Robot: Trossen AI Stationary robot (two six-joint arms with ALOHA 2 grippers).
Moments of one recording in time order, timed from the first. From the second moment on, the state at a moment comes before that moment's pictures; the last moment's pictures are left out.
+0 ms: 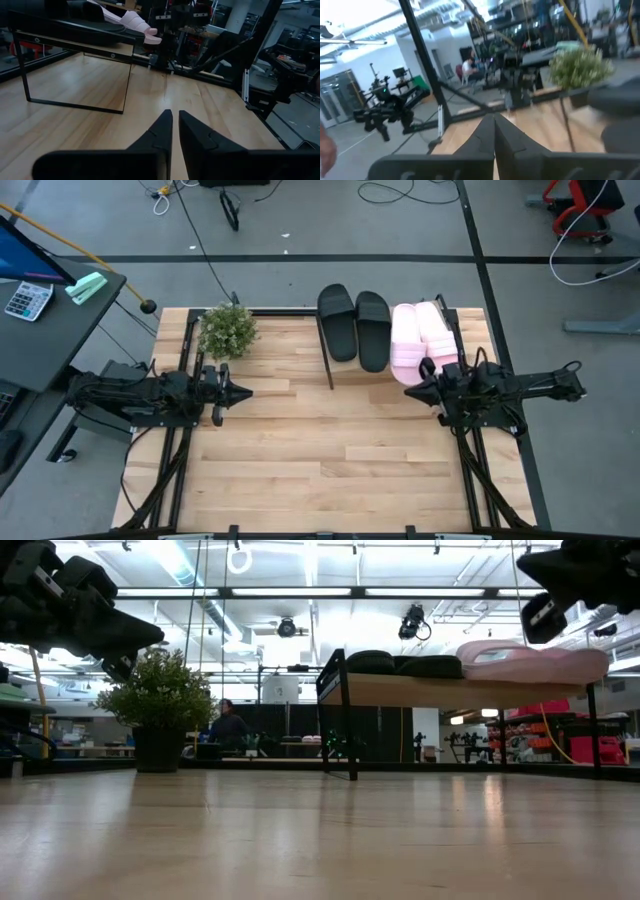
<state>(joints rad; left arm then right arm) -0.08 0.11 0.01 0.06 -0.13 -0.28 0.09 0.16 0.13 0.16 -0.04 0.34</state>
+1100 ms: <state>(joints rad) -0.08 0.11 0.01 0.06 -0.13 -0.28 0.09 0.00 0.10 0.17 0.01 0.23</state>
